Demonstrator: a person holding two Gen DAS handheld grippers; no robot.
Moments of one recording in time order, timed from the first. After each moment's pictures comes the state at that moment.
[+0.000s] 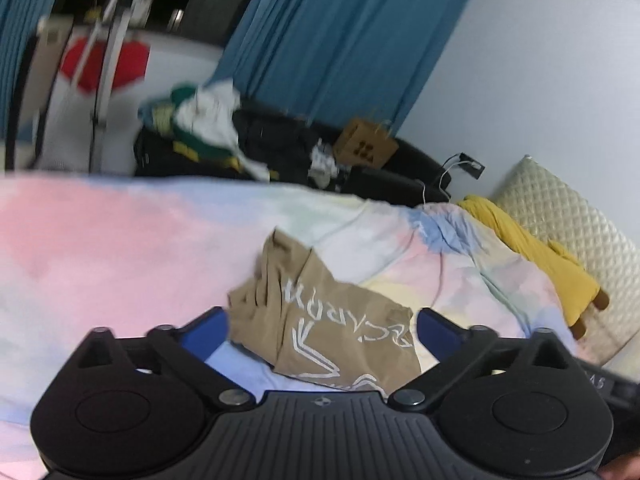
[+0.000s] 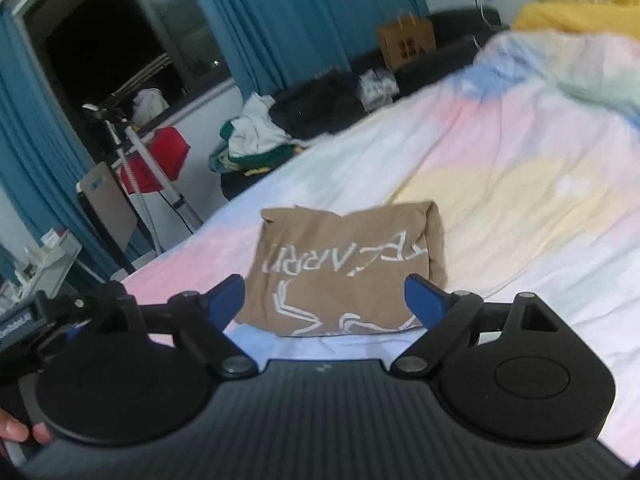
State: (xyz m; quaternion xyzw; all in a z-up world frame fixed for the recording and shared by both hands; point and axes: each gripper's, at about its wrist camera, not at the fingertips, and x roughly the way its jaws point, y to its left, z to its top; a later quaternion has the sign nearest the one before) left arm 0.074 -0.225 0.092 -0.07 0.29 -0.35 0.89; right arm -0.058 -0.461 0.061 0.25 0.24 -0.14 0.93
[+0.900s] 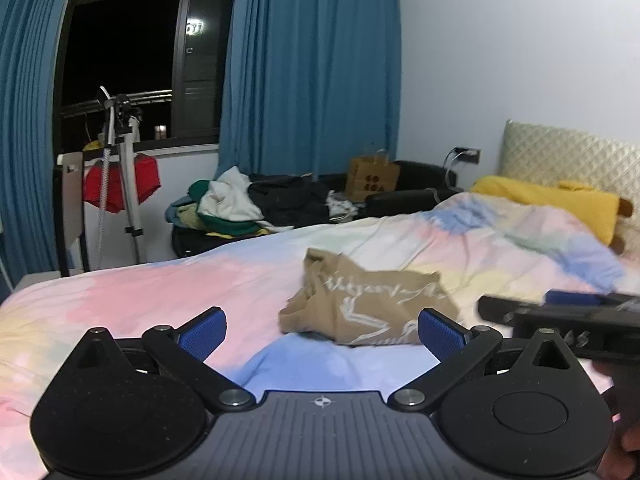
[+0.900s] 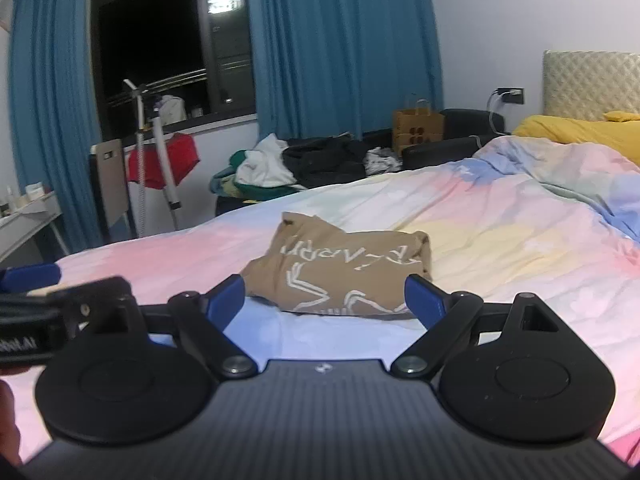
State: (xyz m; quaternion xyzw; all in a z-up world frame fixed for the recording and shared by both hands) left arm -0.065 -0.165 0.064 0.07 0.16 -0.31 0.93; right arm -0.123 -0.341 0.031 0.10 0.16 -0.18 0.96
